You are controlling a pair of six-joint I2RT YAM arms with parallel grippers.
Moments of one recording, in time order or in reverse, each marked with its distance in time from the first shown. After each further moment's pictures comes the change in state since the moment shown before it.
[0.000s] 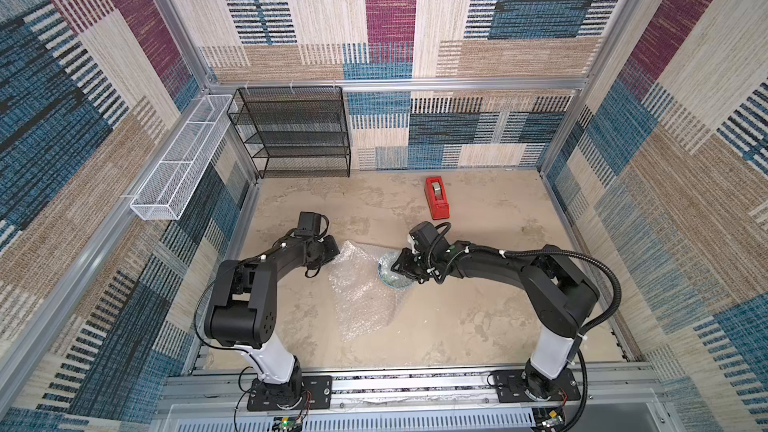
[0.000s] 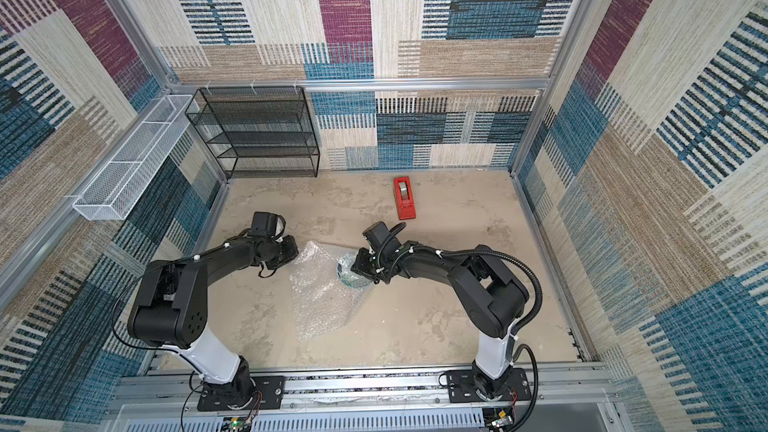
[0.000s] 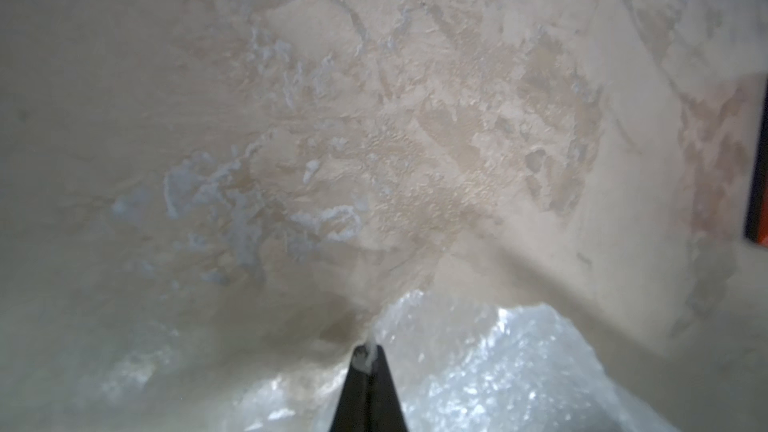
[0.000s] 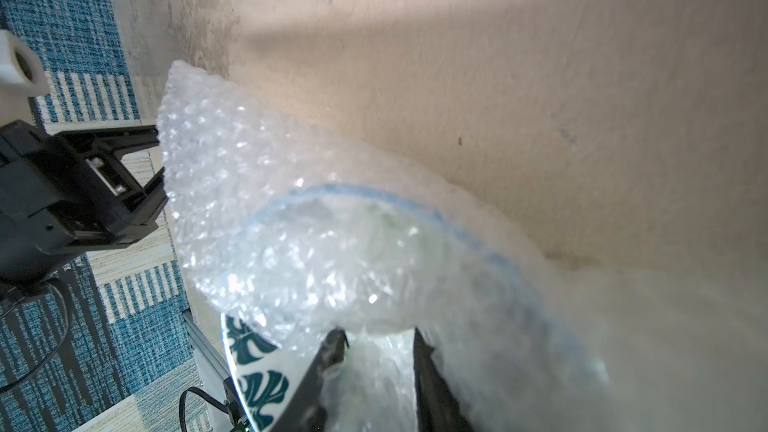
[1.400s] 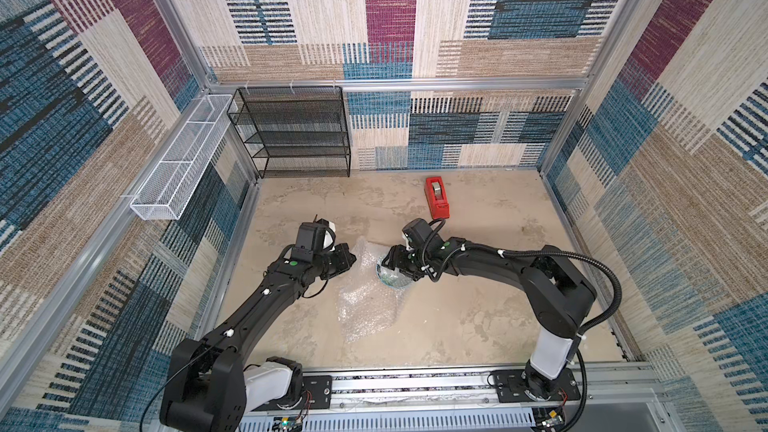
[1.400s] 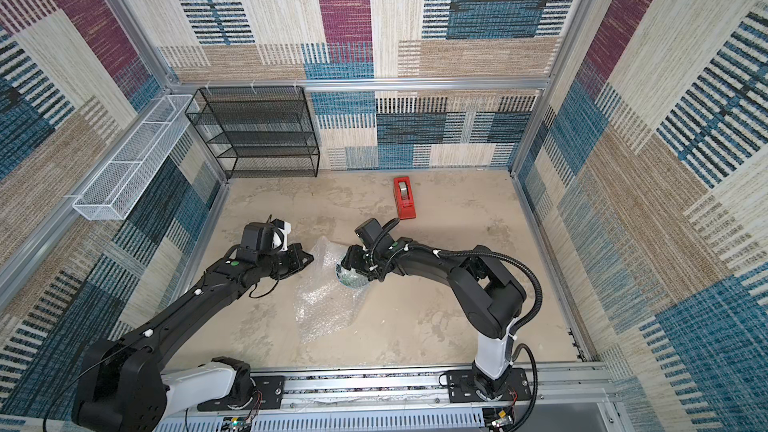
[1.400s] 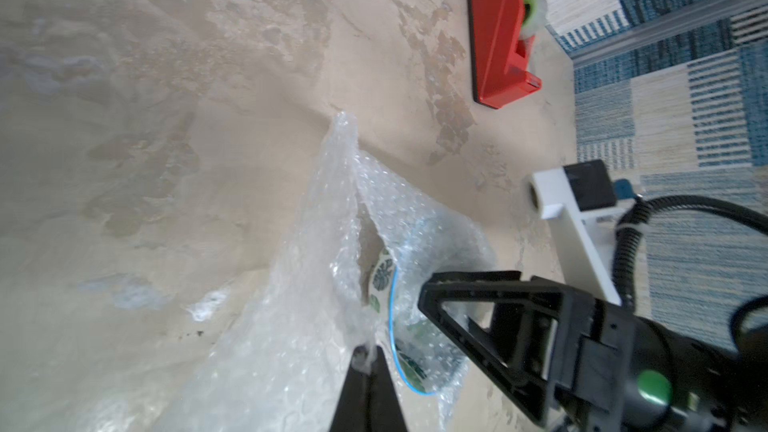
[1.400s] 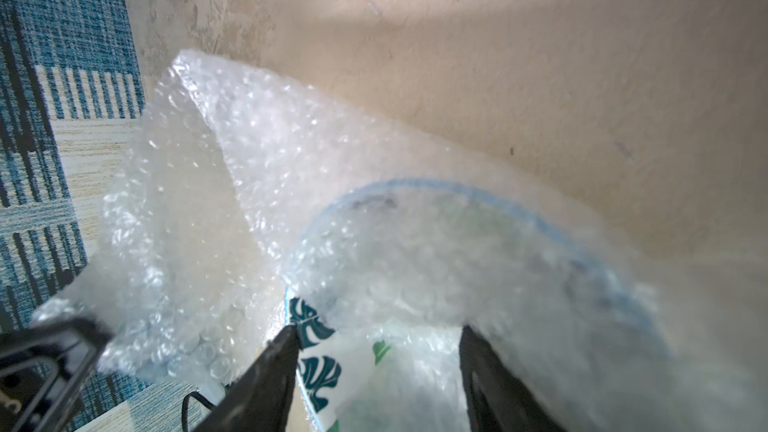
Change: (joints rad) left arm -0.187 -0.480 -0.161 -0.041 0.210 -0.082; right arm 0.033 0.002 0.074 -0.050 0.037 0.003
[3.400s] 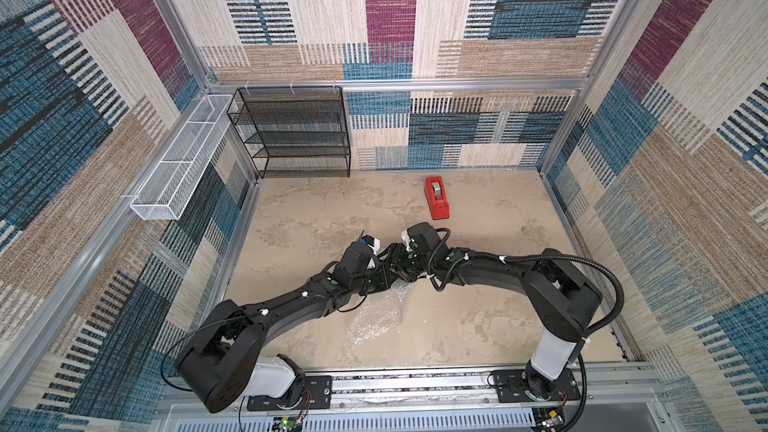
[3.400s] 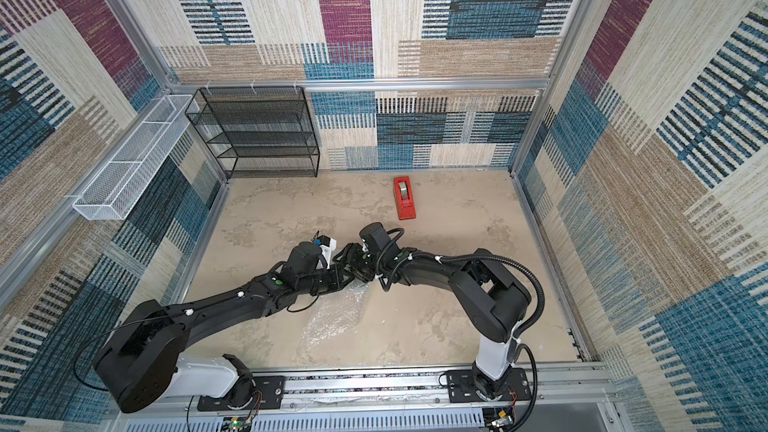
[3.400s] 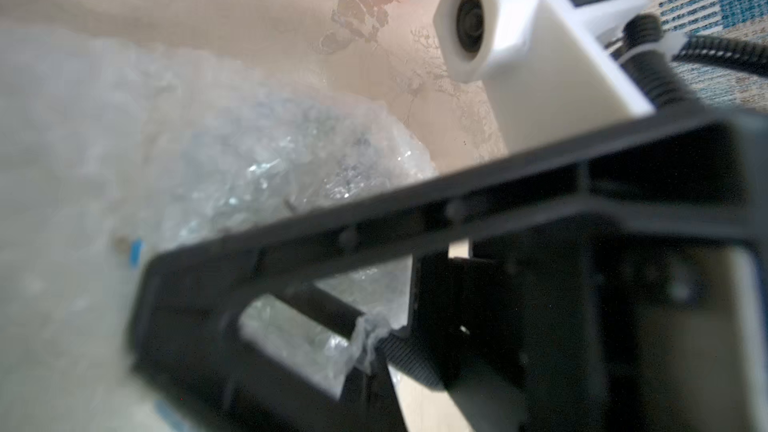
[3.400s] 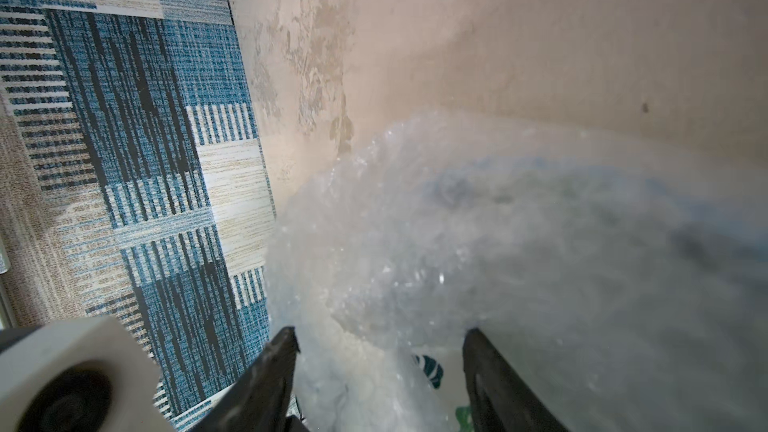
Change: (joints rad) left arm -0.365 0.201 -0.100 0.381 -0.092 -0.155; right arm 0.010 -0.029 -0.134 0.324 -0.101 0.255
